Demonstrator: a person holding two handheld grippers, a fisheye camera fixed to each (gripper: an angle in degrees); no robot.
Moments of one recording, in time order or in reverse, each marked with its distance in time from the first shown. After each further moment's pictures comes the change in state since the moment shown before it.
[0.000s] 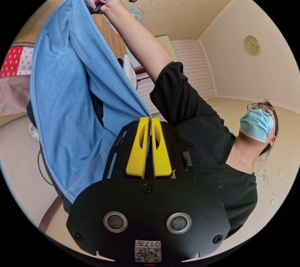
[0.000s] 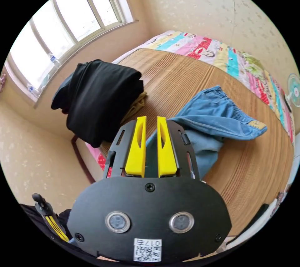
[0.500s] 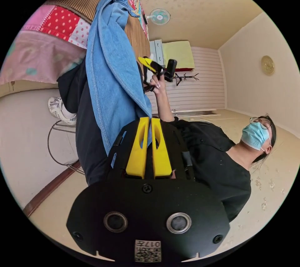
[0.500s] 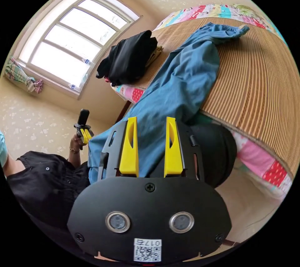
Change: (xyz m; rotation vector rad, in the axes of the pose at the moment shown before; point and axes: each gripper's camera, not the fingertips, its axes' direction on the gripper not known) left arm -0.021 -0.004 -0.075 -0.008 -0.026 -0.160; right arm 0.097 0.367 -0.131 -0.047 -0.390 0.177
